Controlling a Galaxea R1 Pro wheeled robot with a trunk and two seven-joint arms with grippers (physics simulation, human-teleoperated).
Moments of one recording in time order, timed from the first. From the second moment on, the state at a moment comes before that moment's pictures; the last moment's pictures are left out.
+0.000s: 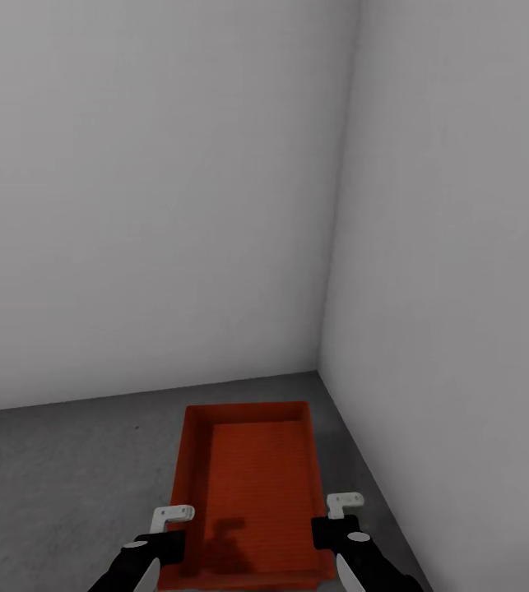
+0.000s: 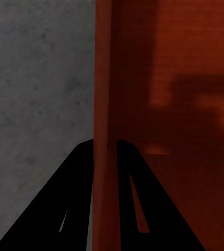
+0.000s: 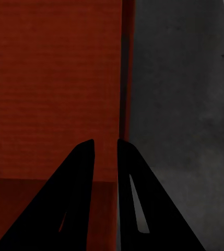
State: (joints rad) left arm -0.31 0.03 -0.25 -0.75 0.34 0.36 0.22; right arm -0.40 0.06 0.33 -0.59 -0.24 0.20 -0.17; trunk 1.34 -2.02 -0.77
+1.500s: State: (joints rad) left arm -0.31 0.03 -0.25 -0.75 0.34 0.36 0.22; right arm -0.40 0.06 0.33 -0.59 -0.24 0.20 -0.17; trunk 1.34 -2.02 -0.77
